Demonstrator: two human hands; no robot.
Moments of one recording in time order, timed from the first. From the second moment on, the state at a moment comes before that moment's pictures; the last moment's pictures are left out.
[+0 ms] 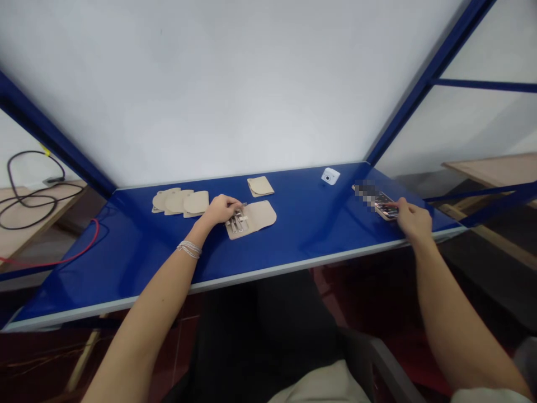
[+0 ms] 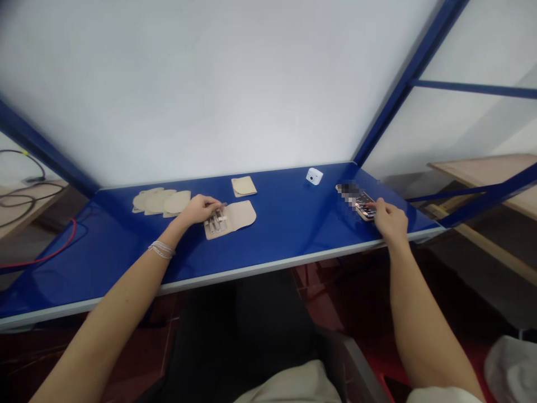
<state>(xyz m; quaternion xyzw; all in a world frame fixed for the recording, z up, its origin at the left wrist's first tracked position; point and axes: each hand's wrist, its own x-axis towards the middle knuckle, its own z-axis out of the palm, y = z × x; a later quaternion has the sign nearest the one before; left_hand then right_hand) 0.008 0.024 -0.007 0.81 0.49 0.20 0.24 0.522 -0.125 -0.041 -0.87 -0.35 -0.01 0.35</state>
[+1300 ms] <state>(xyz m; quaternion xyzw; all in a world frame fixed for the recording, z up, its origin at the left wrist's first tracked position) 0.007 0.025 -0.005 0.80 0.52 0.20 0.22 0.524 -0.123 -0.043 -0.87 -0.34 -0.03 0.35</state>
